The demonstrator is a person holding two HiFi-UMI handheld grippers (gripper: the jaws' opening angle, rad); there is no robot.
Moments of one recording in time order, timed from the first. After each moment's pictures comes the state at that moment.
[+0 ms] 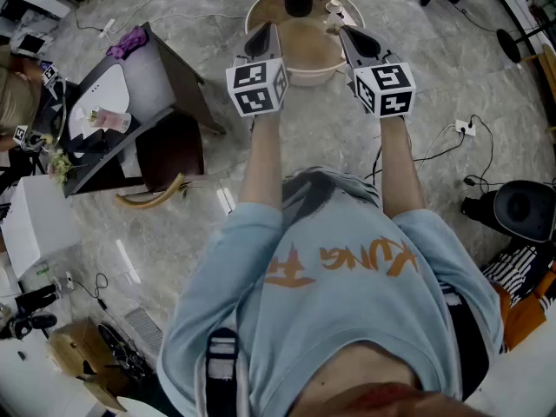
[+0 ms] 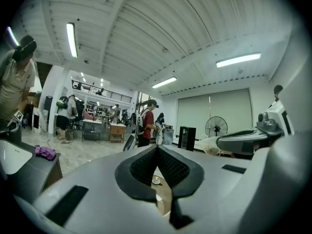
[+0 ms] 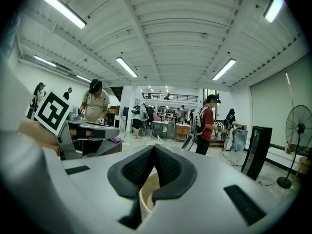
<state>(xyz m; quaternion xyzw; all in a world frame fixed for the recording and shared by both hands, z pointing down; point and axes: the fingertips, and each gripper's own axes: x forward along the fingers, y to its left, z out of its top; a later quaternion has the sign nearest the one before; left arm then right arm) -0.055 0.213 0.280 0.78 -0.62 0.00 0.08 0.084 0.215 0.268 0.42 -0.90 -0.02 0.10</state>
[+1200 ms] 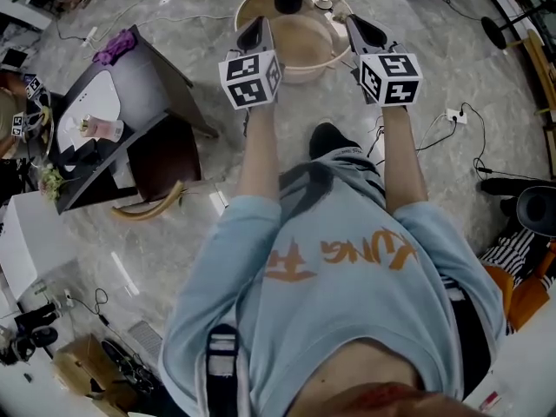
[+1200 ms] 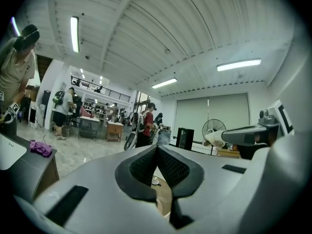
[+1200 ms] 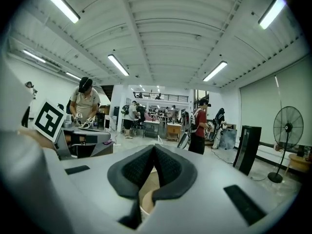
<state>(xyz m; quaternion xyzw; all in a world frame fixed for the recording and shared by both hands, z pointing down) -0.088 0.197 0.298 0.79 -0.61 -0.01 0.09 0.078 0.200 0.268 0.48 -0.87 -0.01 0.10</state>
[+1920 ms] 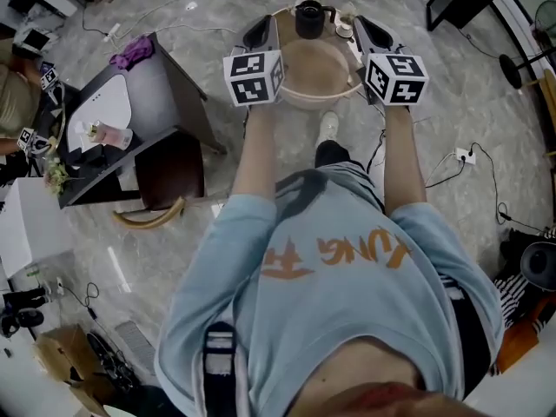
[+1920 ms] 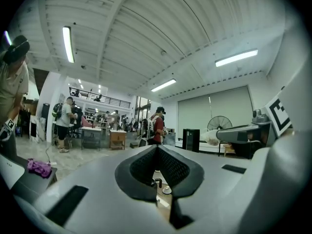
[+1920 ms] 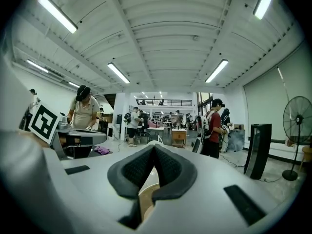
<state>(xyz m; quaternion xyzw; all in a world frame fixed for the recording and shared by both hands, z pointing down) -0.105 0.126 0.269 0.78 -0.62 0.00 0.04 0.063 0.109 0.251 0.45 -0.89 -0.01 0.05</state>
